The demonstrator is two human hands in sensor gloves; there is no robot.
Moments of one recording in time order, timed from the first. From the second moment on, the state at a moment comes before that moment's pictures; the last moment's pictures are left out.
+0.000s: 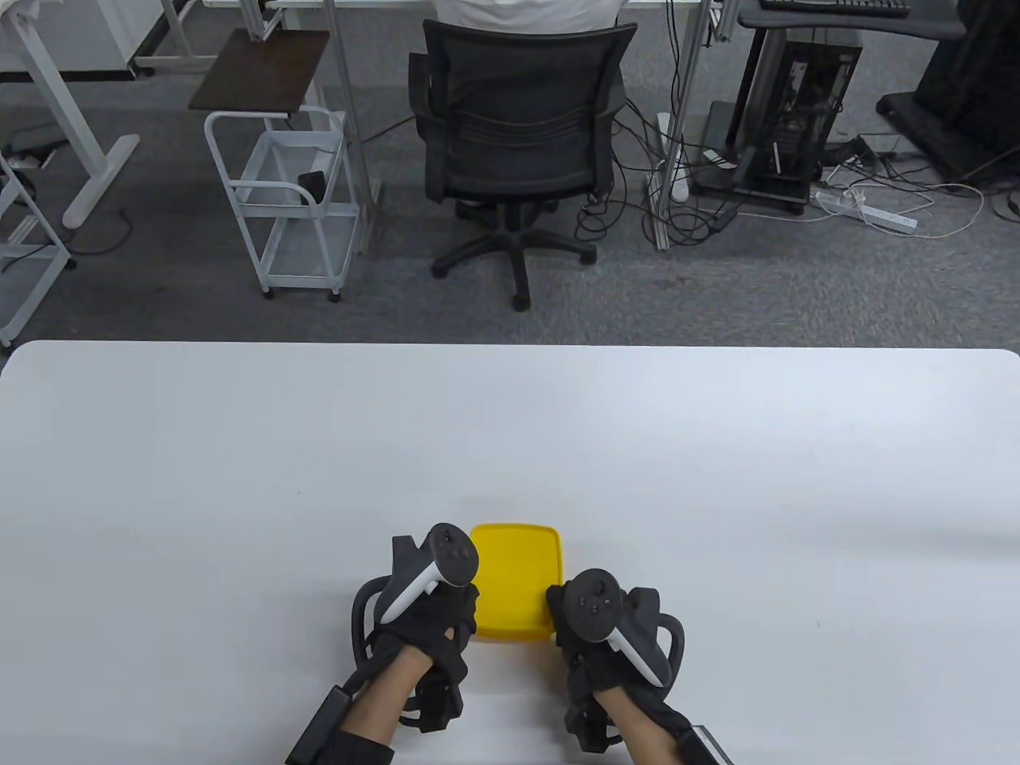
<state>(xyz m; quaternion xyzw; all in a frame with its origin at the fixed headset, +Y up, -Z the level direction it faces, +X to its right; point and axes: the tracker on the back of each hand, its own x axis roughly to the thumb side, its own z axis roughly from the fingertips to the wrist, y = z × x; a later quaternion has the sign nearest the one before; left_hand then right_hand) -0.127 -0.757 -0.315 -0.29 0.00 0.12 0.95 0.080 -0.764 -0.277 0.00 0.06 0.98 0.18</state>
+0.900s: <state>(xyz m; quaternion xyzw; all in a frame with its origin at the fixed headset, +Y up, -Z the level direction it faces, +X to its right) -0.193 -0.729 -0.289 -0.11 -0.07 0.01 0.99 0.145 -0.748 -0.272 0.06 -0.01 1.00 0.07</state>
